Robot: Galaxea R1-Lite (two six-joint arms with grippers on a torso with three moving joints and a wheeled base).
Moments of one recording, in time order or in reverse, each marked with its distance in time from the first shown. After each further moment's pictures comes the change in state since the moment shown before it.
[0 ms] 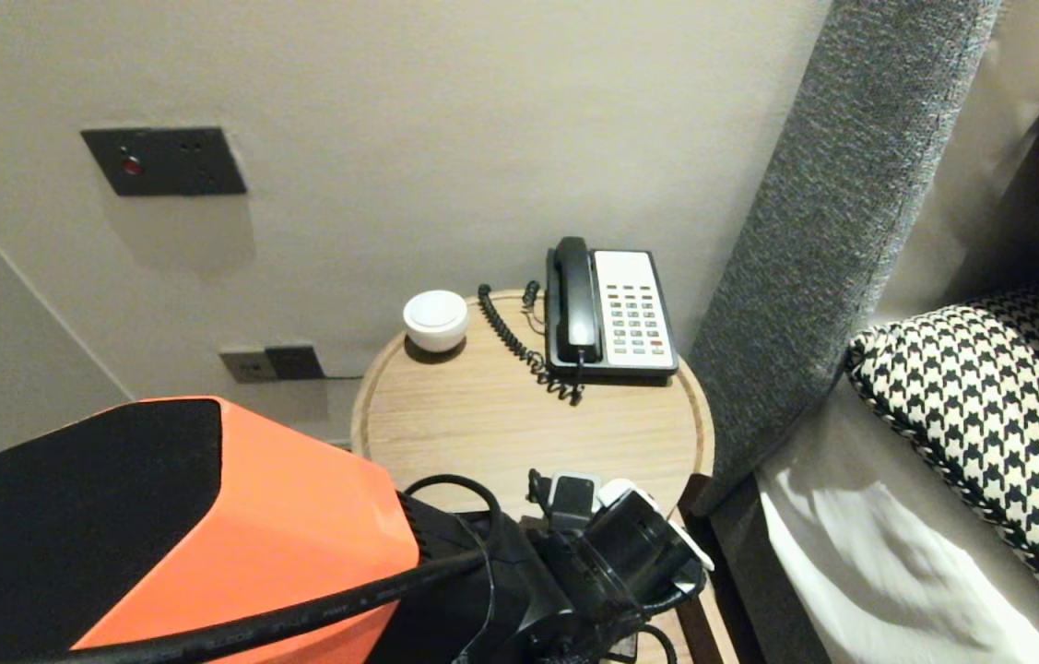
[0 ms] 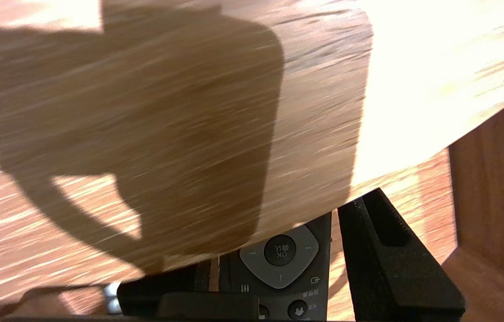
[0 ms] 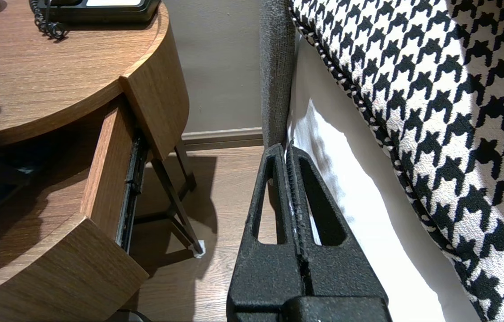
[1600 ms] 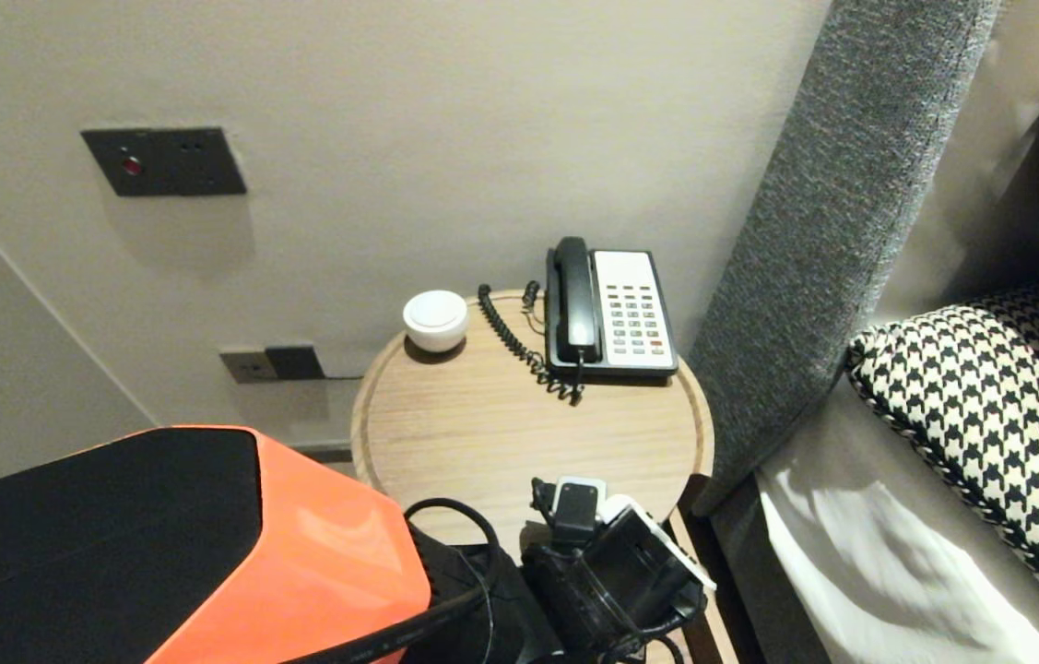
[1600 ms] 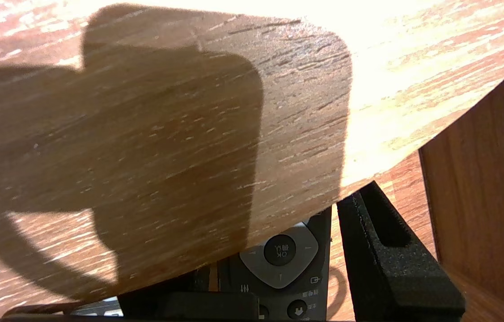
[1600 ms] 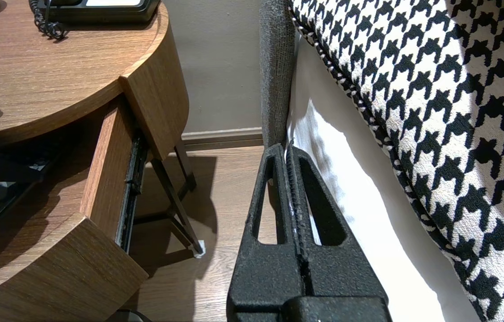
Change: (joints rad) left arm 0.001 0.022 0.086 -0.189 0.023 0.001; right arm 0.000 0.000 0.000 0.000 0.000 0.000
